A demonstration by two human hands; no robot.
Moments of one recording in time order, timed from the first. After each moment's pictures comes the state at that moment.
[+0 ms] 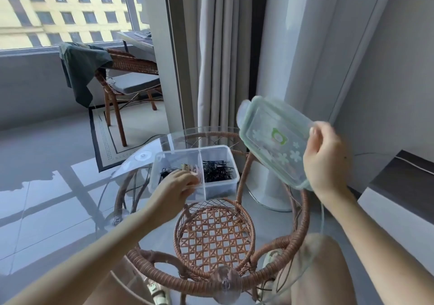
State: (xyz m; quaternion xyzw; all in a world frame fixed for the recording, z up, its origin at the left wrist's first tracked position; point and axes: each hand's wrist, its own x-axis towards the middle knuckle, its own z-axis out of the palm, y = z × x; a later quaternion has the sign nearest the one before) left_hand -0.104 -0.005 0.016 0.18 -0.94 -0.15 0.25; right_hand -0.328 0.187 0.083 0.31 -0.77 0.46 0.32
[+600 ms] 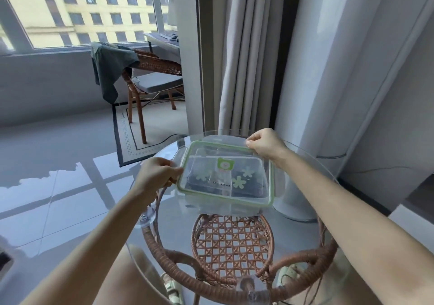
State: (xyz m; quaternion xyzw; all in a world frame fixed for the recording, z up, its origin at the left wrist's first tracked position) left_hand -0.067 -0.051 0.063 0.46 -0.67 -0.52 0.26; right_hand -0.310 0.044 0.085 0.38 -0.81 0.41 -0.20
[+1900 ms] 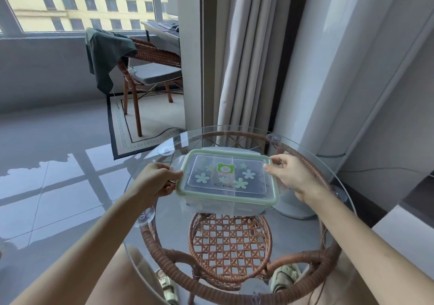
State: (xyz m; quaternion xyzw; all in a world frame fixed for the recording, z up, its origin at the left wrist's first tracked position) left_hand -0.063 -0.061 0.049 0.46 -0.58 -0.63 0.21; right_hand -0.307 0.095 0.040 0.33 -0.79 0.46 -0.23
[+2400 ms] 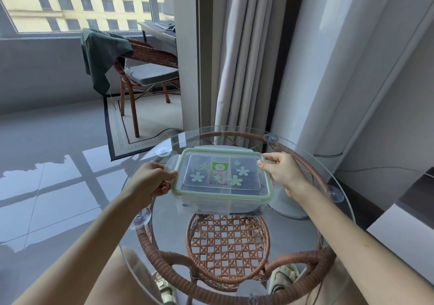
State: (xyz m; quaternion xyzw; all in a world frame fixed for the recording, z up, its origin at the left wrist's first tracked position) left_hand -0.063 -0.063 0.050 0.47 -0.59 -0.62 0.21; right_hand -0.301 0.083 0.041 0.32 -0.77 0.51 -0.20
